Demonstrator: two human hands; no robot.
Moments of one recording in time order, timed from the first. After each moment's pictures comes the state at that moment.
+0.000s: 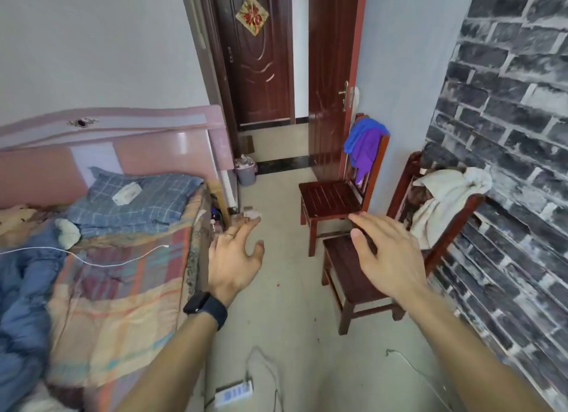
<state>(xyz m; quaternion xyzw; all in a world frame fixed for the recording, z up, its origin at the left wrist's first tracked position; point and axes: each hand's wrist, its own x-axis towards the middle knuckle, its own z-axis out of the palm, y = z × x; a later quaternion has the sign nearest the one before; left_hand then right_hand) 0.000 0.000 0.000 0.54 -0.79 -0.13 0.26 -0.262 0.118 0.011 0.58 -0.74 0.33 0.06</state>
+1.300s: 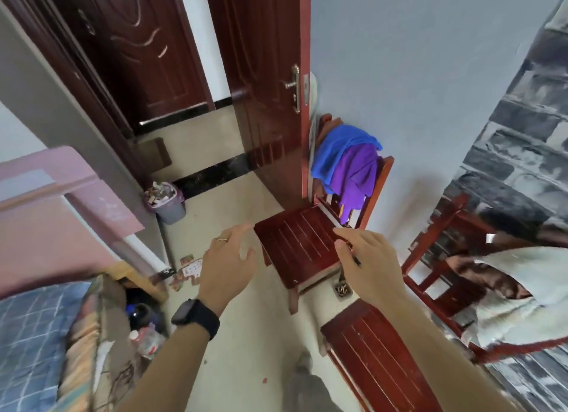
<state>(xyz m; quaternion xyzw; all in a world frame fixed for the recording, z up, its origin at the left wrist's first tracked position) -0.286 -0.633 -0.088 0.42 -0.86 -0.23 0.16 -0.487 -0.444 -0.090 0.44 -0.84 0.32 -0.02</state>
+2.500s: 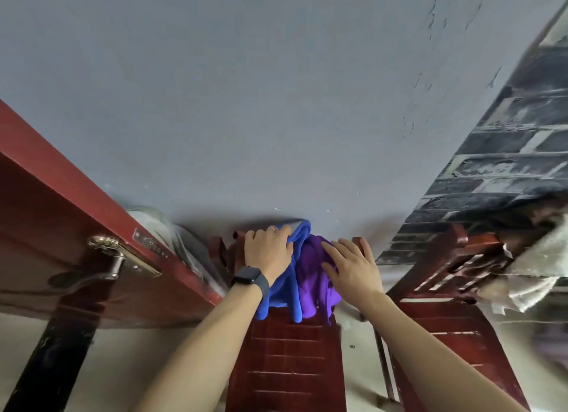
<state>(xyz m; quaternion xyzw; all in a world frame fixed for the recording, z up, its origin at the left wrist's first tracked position) -0.862 -0.913 -0.137 -0.13 -0.99 -0.05 -0.04 -0.793 -0.716 -0.197 0.02 -0.99 0.11 0.03</state>
